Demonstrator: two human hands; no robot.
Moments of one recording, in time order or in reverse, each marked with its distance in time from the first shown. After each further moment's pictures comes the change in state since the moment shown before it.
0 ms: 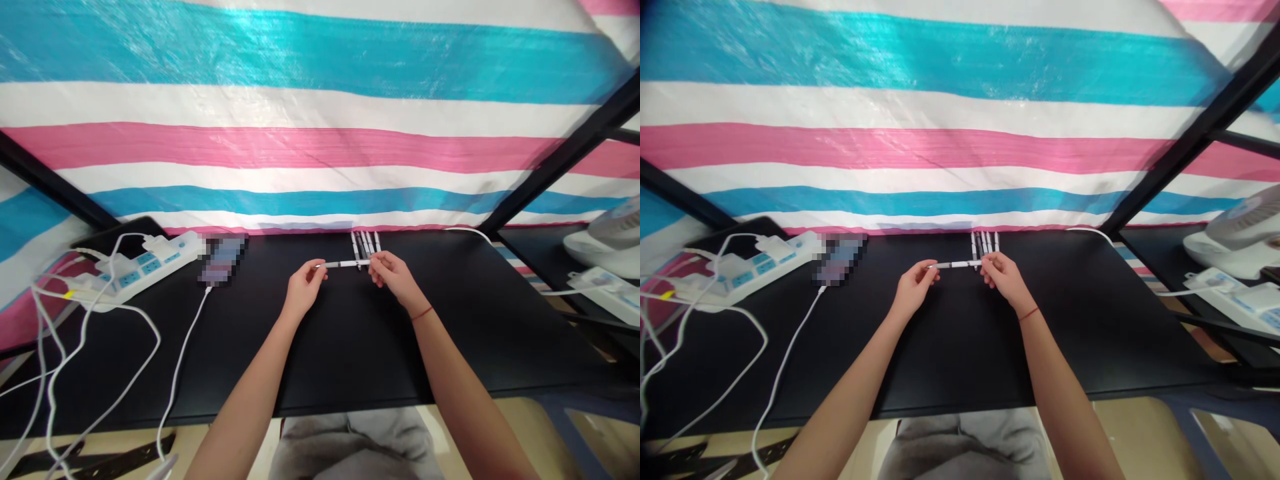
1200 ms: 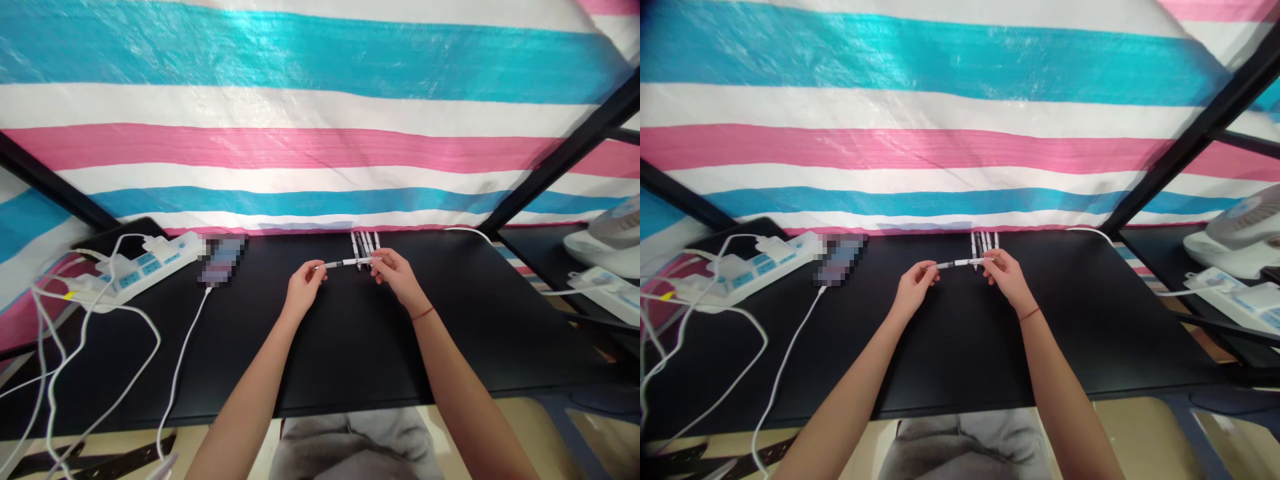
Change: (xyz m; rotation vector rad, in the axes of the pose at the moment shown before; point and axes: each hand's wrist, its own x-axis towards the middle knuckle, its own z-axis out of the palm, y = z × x) left_hand 0.001 0.003 0.002 -0.100 0.010 -0.061; right_hand 0.001 0.000 -0.001 0.081 0.068 -0.037
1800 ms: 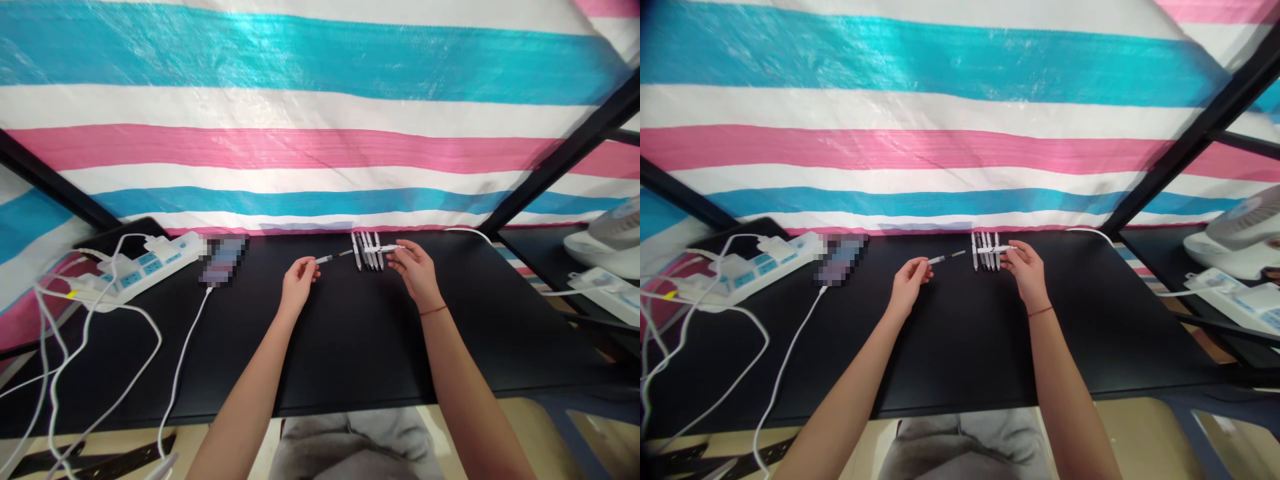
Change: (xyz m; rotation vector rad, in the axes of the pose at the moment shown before) left_hand 0.006 0.002 -0.007 -0.146 0.112 -0.023; right_hand 0.008 -0.004 -0.022 0.270 0.322 -0.003
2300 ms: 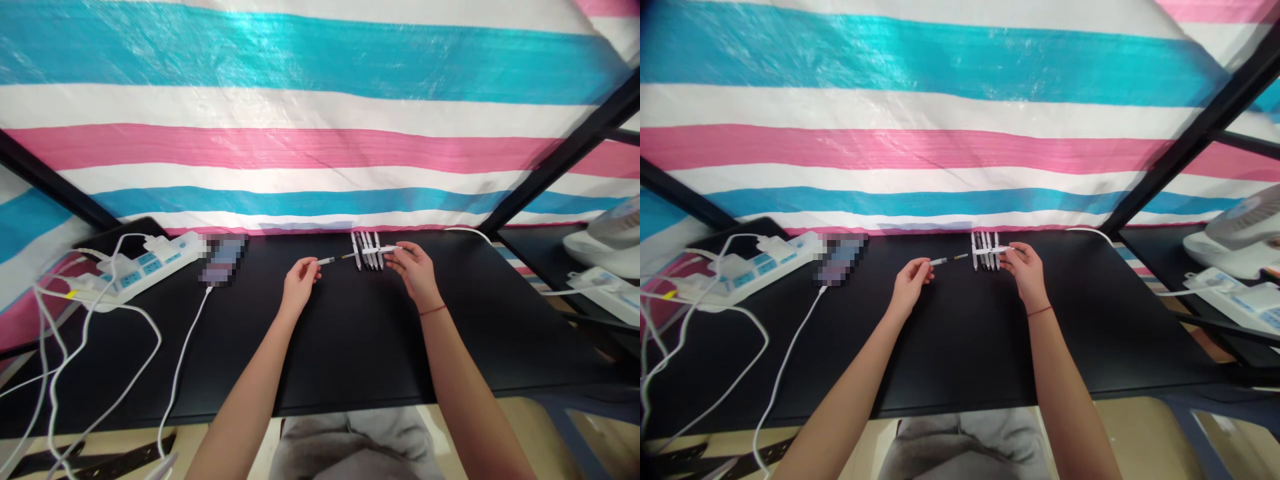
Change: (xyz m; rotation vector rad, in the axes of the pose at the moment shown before) left_hand 0.000 -0.003 0.001 0.021 -0.026 -0.009; right_hand -0.001 0.001 0.001 0.017 -0.001 0.019
